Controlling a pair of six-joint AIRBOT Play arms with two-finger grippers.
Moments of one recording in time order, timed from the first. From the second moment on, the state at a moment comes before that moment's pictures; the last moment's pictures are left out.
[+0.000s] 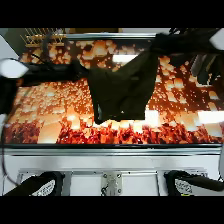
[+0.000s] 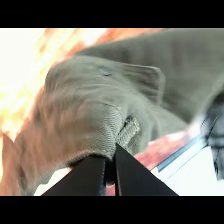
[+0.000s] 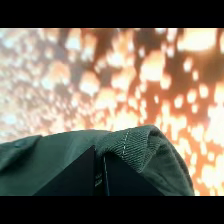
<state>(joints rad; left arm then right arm) -0.12 -1.15 1.43 0.67 -1.10 -1.49 0.11 -1.34 1.90 -1.08 1.14 1.61</state>
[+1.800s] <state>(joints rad) 0.08 -1.44 1.32 0.91 -1.19 -1.47 0.01 -1.43 1.83 -1.01 0.98 1.46</state>
